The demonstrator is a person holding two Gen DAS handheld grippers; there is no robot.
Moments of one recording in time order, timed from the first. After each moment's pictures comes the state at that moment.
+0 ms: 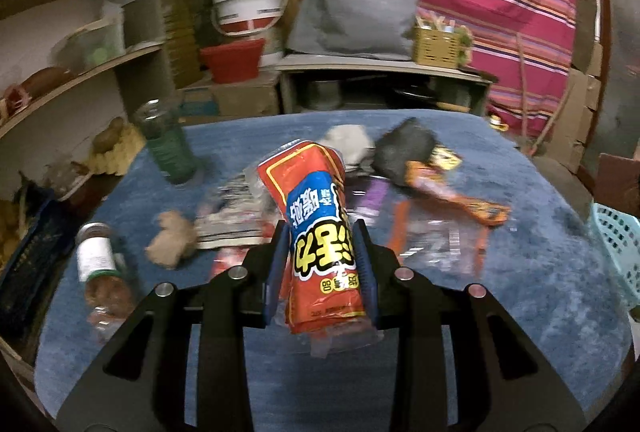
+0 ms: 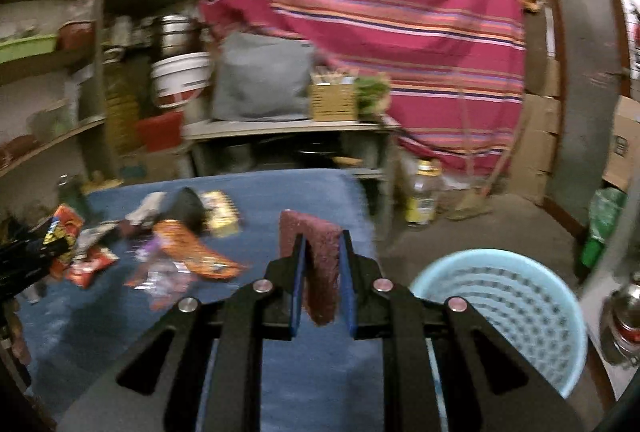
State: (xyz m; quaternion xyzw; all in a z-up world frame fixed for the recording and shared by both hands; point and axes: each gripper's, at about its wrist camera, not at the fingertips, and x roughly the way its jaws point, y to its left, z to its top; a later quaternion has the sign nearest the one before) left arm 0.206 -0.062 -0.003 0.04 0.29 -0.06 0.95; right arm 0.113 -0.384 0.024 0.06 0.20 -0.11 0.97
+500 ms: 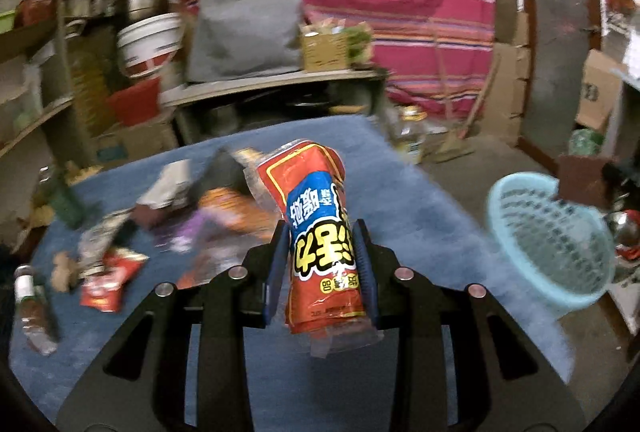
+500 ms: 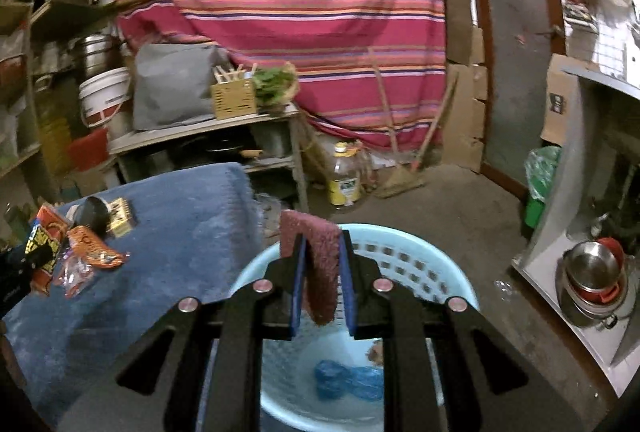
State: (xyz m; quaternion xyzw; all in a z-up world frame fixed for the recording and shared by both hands) left arm 0.159 -0.238 0.009 0.08 0.27 -0.19 0.94; right arm 0.053 -0.509 0.007 0.10 0.21 -0.21 0.95
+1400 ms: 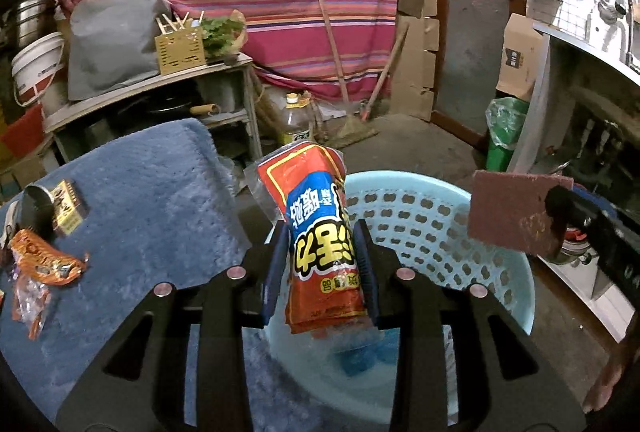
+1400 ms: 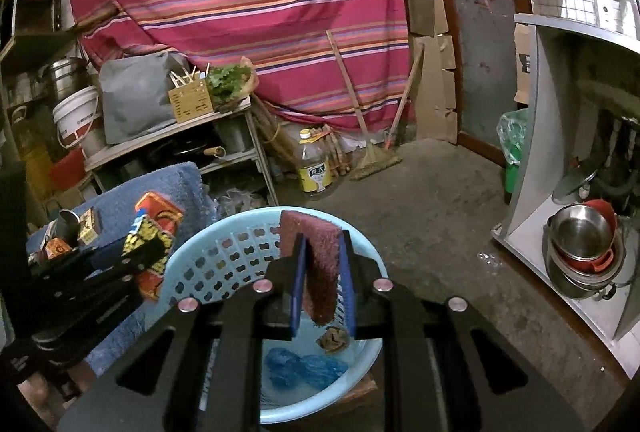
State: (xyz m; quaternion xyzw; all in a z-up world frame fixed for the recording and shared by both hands) left arm 0.139 -0.442 -0.029 0.11 0.29 -0.32 0.90; right arm 0.016 -0.588 -0.022 0.16 0.22 -0.23 0.93
